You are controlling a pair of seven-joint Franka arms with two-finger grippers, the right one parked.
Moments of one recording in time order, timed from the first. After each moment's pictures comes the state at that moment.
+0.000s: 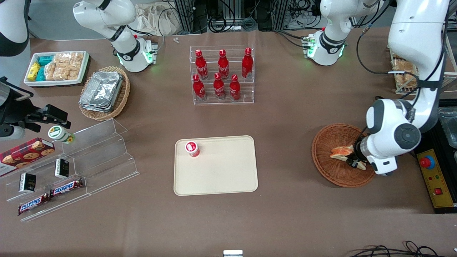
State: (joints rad) arm 0.09 0.43 -0.14 -1.82 0.10 2.12 -1.15
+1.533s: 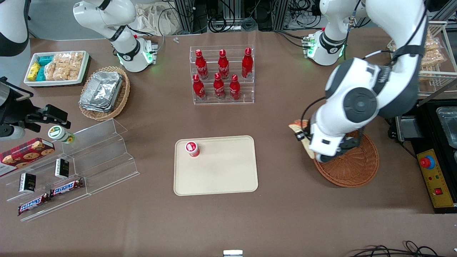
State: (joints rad) arm -0.10 0.41 -0.40 -1.46 0.07 1.72 -0.94
